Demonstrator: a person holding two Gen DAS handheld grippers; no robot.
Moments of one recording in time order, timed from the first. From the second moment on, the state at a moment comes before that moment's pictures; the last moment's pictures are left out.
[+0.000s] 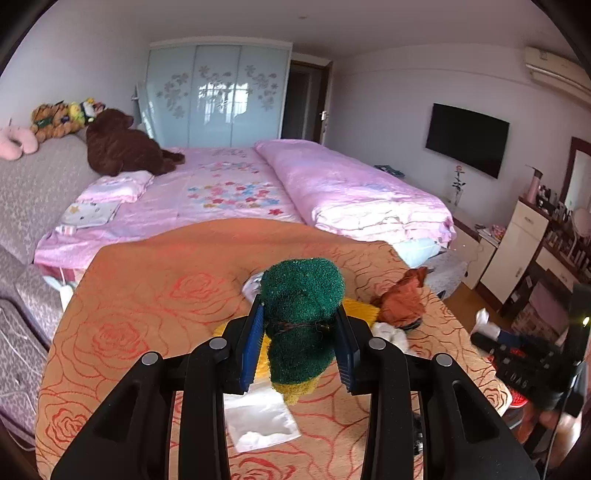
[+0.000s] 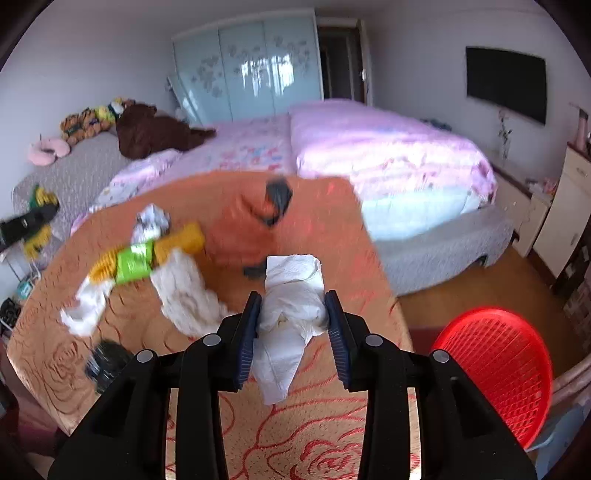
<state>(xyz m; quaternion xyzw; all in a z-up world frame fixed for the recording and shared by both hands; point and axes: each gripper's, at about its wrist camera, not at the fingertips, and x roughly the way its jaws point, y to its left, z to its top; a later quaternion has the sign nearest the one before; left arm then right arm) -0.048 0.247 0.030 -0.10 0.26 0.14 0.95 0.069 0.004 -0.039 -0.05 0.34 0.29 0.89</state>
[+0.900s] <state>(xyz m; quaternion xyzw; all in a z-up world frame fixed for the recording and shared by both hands) 0.020 0.131 0.038 -0.04 0.27 0.02 0.96 0.074 -0.081 0.039 0.00 0.26 0.20 0.94</state>
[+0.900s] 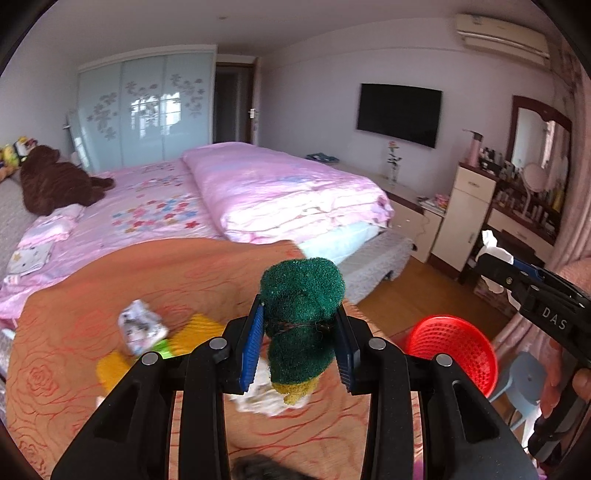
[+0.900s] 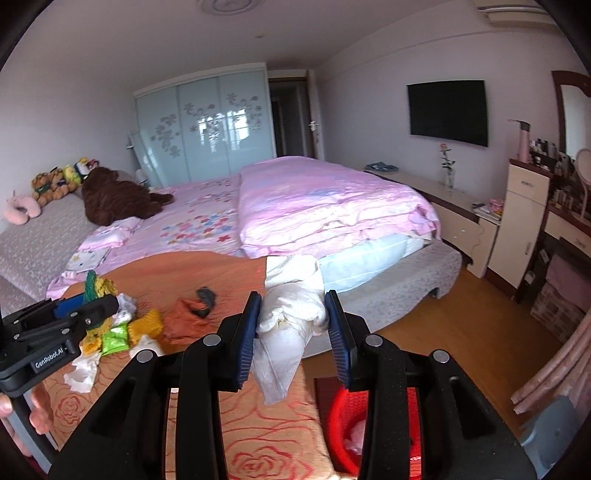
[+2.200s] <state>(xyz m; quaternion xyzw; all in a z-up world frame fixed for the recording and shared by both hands) 0.118 -0.048 -0.052 0.05 0.39 -0.16 0.90 0.122 -0.212 -0.059 0.07 0.38 0.06 0.92</state>
